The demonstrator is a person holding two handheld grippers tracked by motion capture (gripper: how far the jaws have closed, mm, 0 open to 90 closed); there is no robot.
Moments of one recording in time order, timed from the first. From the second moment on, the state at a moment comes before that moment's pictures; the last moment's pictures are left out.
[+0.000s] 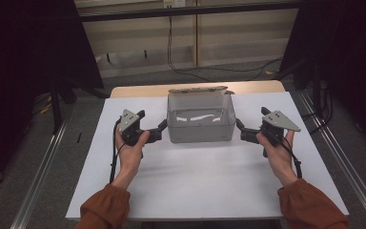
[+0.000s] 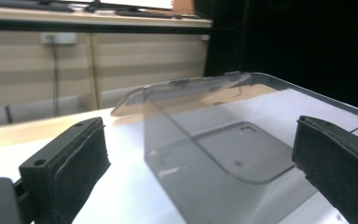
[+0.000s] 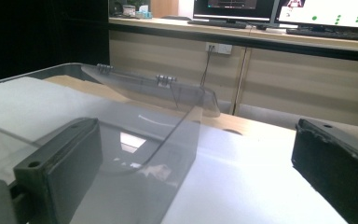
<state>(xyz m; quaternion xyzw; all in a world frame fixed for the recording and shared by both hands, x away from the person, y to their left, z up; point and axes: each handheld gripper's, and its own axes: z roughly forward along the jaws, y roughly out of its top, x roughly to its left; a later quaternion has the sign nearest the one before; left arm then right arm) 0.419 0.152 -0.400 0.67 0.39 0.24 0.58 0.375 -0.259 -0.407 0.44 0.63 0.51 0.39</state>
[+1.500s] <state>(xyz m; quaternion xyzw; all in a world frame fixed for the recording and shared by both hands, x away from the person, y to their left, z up) 0.304 0.223 -0.428 0.67 0.40 0.28 0.56 0.259 -0.303 -0.434 0.48 0.61 0.49 0.40</state>
